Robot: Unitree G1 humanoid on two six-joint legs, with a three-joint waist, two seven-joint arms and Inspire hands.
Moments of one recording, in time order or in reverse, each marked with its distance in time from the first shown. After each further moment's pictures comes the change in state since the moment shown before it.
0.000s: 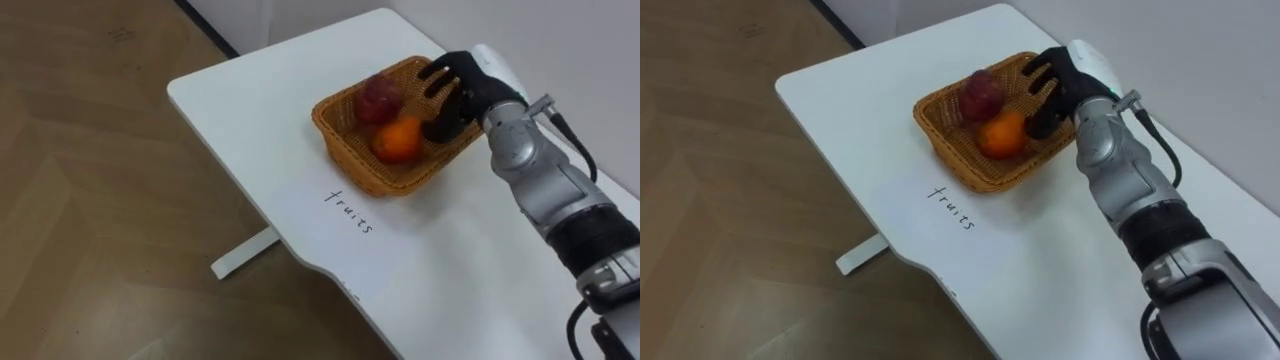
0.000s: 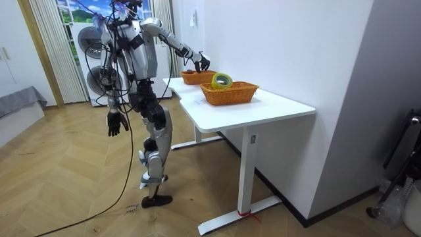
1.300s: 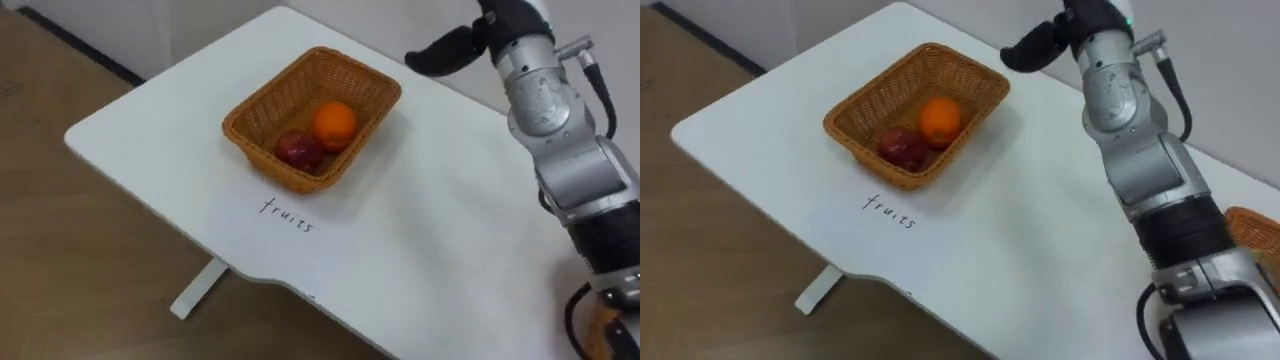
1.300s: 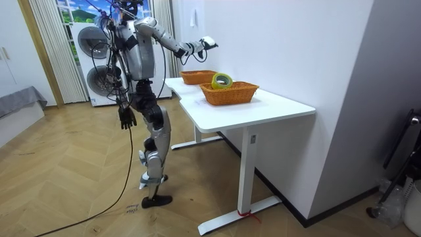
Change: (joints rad) left arm 0.020 -0.062 0.003 -0.139 -0.033 -0.050 0.006; right arm 0.060 -0.022 -0.247 -0.424 -0.083 -0.073 -0.025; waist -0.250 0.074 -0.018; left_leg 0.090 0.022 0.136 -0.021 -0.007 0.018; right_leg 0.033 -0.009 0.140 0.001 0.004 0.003
